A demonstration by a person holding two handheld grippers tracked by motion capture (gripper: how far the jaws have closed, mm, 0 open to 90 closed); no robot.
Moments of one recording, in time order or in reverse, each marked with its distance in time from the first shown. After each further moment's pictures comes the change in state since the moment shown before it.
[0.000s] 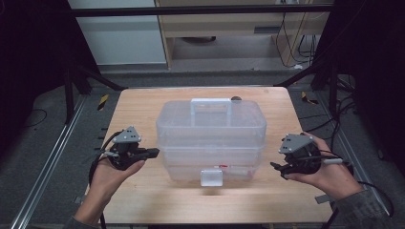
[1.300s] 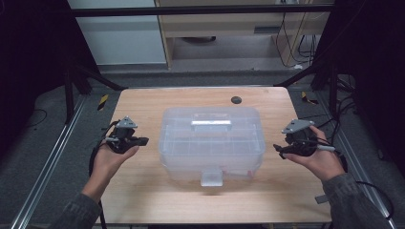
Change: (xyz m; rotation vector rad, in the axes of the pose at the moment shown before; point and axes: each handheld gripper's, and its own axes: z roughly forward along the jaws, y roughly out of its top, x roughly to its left) left arm 0.080 -0.015 0.036 0.126 0.160 -0.076; right arm -0.049 -0.027 0.057 0.035 -0.115 0.239
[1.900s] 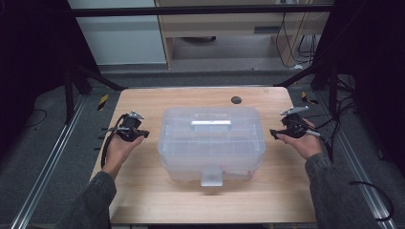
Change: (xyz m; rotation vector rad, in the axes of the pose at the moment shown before) left arm 0.049 -0.002 0.070 0.090 0.091 -0.086; right arm -0.052 -0.007 0.095 0.026 0.004 0.318
